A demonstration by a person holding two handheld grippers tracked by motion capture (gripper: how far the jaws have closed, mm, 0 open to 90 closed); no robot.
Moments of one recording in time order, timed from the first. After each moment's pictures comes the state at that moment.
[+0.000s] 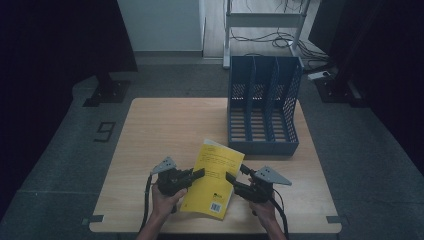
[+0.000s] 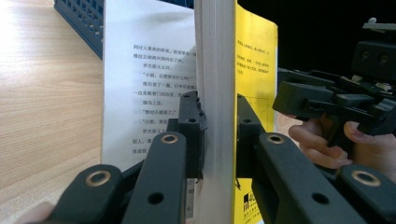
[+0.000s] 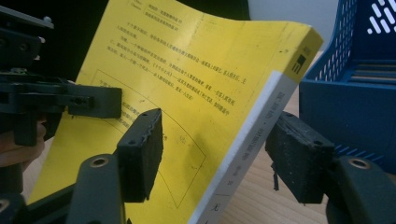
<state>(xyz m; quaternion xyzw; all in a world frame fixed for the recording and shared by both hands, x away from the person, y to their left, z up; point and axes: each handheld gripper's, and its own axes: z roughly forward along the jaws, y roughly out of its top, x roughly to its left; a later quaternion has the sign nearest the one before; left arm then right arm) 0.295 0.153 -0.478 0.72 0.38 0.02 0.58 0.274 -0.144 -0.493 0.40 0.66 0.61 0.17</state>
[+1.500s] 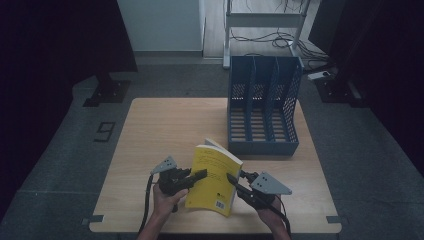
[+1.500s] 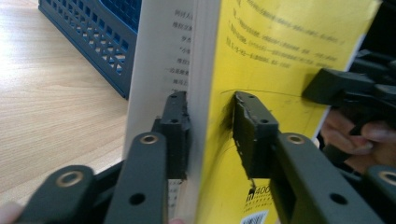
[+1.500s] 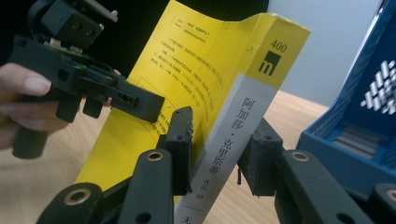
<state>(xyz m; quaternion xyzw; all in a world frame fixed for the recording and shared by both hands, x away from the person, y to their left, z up) 0.299 0.150 -0.482 0.72 0.36 0.01 0.59 0.250 -0.140 -0.465 0.28 0.71 0.59 0.26</state>
